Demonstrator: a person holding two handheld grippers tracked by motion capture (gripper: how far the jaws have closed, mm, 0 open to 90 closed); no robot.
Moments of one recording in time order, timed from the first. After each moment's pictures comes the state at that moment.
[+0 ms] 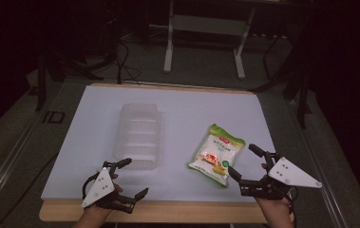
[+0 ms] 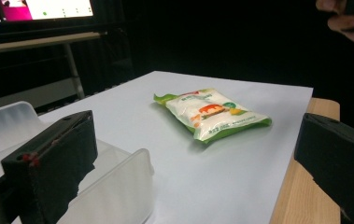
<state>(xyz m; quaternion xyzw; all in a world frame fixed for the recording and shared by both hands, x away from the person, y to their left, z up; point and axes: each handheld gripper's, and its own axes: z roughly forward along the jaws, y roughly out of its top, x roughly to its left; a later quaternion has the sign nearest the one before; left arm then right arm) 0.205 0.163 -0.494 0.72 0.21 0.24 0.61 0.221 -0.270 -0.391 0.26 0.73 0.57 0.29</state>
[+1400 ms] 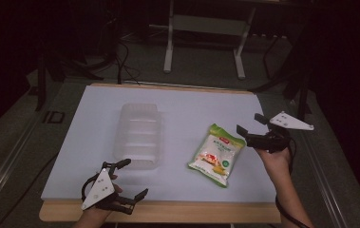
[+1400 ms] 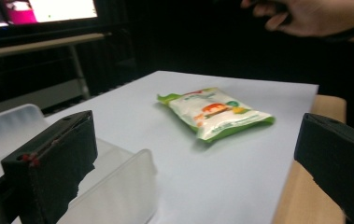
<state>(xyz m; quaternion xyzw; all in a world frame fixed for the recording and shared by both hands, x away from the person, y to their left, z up) 0.201 0.162 -0.491 0.72 0.21 0.25 0.61 0.341 -0.302 -0.391 0.36 0.73 0.52 0.25</state>
